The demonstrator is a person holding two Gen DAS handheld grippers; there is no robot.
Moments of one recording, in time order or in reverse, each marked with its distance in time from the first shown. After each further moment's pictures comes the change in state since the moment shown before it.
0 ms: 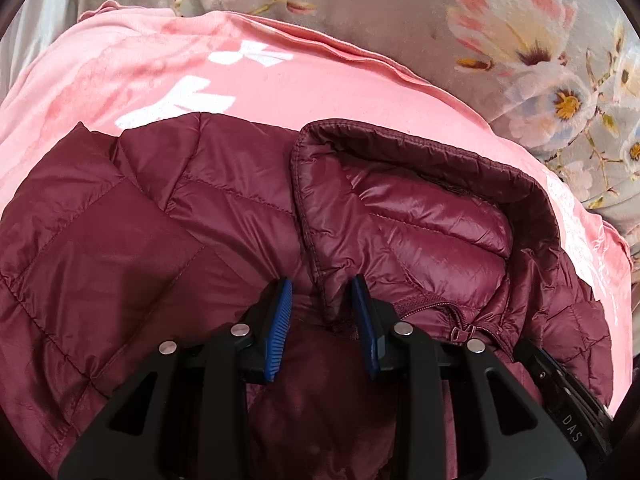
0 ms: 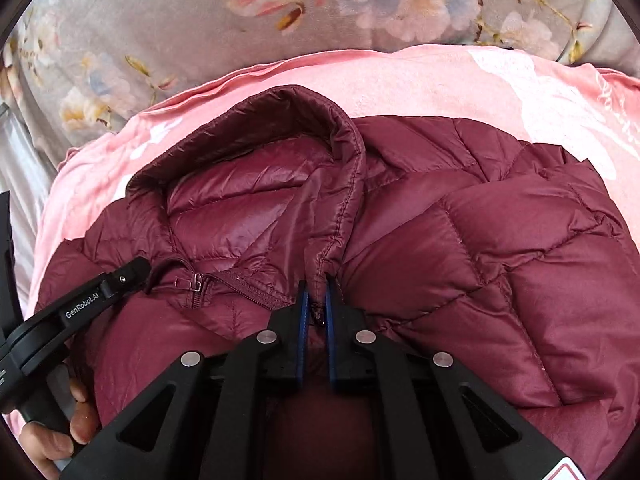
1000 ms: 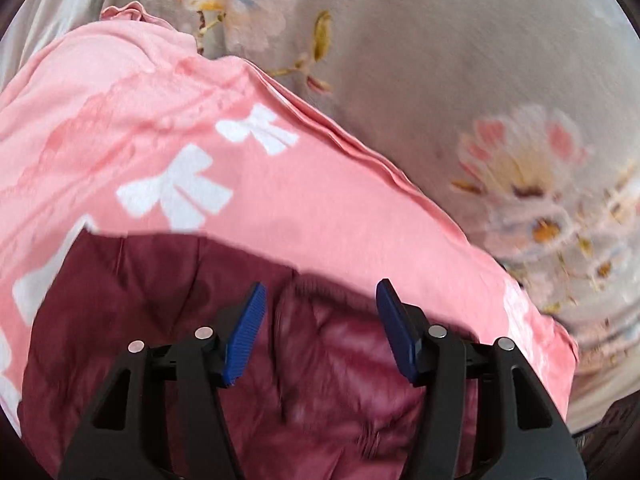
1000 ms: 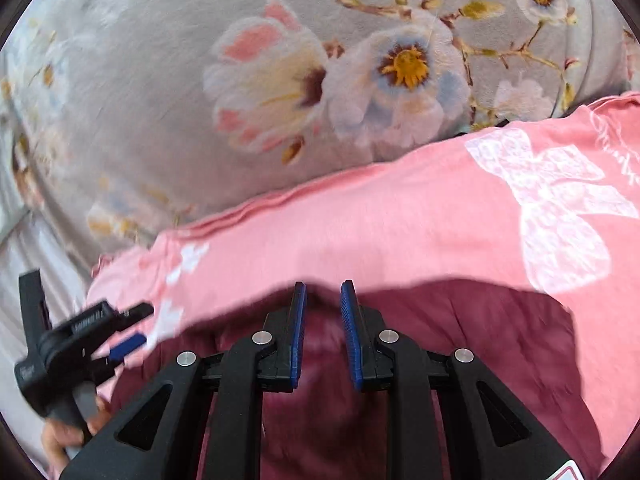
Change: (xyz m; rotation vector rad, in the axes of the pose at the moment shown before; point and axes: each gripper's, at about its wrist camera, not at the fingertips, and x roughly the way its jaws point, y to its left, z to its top) left arm -0.027 0.018 0.101 -0.239 -0.102 -0.114; right arm -0.044 -0.021 0.101 0.162 -0.252 0.126
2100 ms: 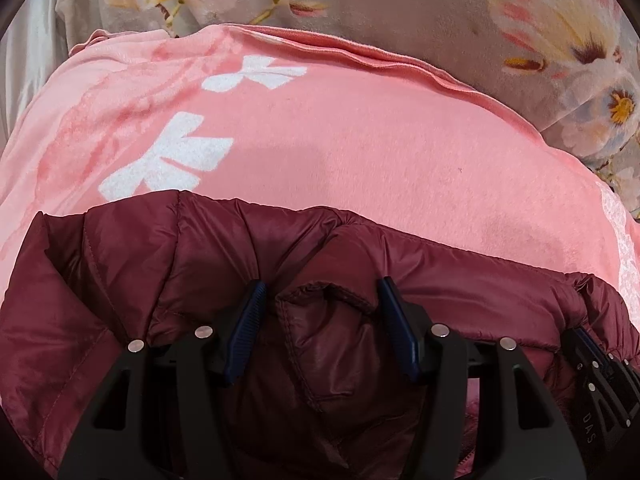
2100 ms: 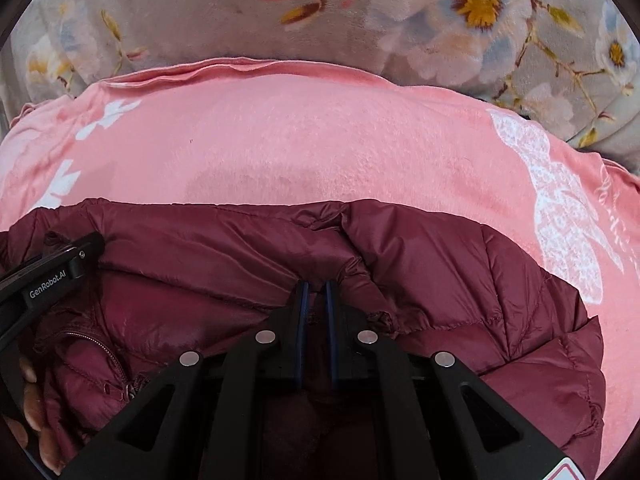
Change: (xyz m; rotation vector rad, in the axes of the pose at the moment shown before) left arm 0.074 0.000 -0.050 0.287 0.085 0.263; right arm 0.079 0.022 -0.062 -0.378 0.251 -0.328
